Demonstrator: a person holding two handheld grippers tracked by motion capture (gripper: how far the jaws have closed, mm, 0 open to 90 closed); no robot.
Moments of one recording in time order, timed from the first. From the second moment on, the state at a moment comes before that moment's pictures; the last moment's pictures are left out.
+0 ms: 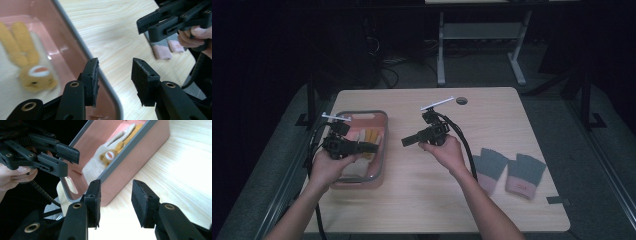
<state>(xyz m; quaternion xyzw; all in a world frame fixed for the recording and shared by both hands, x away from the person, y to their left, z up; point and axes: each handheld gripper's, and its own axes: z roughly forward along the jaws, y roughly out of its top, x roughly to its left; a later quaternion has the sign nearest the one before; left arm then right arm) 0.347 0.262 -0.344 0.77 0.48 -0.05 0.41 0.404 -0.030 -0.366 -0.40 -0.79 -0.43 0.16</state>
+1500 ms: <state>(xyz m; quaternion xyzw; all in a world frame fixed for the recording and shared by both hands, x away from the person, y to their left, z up) 0.343 0.156 -0.356 0.81 0.40 -0.08 0.41 0.366 -0.144 -0.387 -0.44 -0.78 -0.43 0.13</state>
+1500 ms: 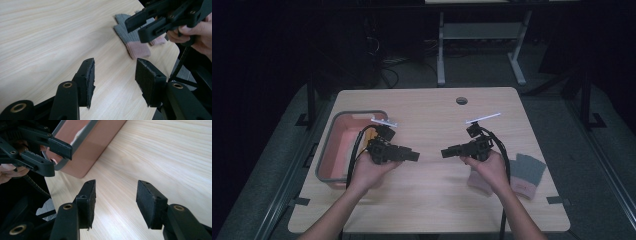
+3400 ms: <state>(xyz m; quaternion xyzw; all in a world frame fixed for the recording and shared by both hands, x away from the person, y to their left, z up) 0.327 0.054 -0.386 0.84 0.34 -0.09 0.41 0.317 -0.278 -0.414 -0.51 -0.79 -0.34 -0.02</state>
